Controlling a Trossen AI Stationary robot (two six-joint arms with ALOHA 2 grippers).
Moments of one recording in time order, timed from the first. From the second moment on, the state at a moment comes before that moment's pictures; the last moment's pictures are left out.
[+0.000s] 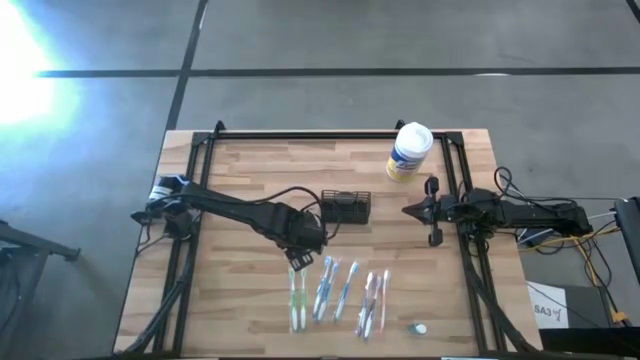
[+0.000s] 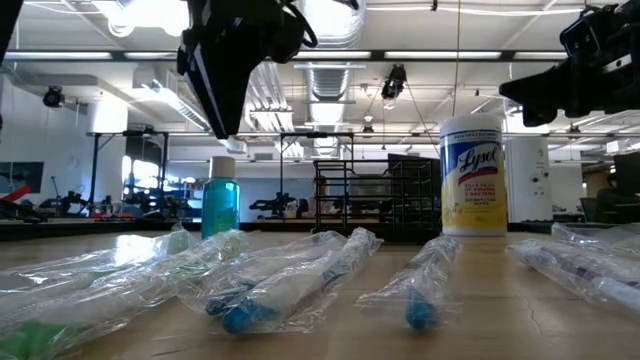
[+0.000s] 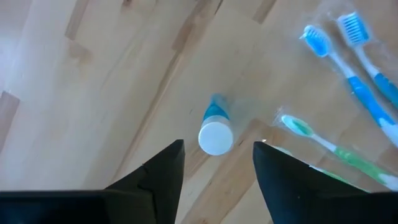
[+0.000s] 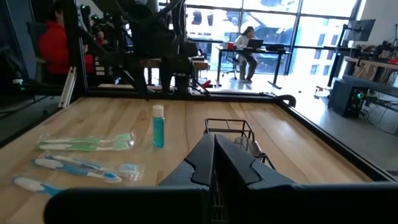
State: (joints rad) left arm -0.21 1.82 1.58 -1.23 -0.16 -0.76; right arm -0.04 0.10 0.01 0.09 0.01 -0.03
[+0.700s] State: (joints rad) left arm -0.20 1.82 1.51 -1.14 -0.13 -0.81; right arm -0.04 0.10 0.01 0.09 0.01 -0.01
